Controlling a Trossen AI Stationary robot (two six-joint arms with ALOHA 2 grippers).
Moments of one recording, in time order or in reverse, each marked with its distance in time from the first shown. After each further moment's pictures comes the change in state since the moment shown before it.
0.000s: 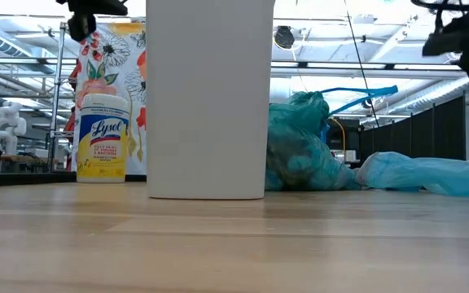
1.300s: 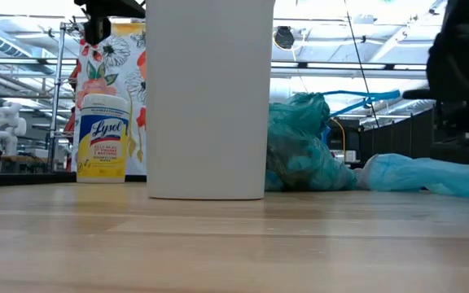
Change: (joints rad) left arm -0.079 0.108 0.000 0.109 -0.051 -0.115; right arm -0.121 0.208 -0.366 0.446 -0.163 -0.047
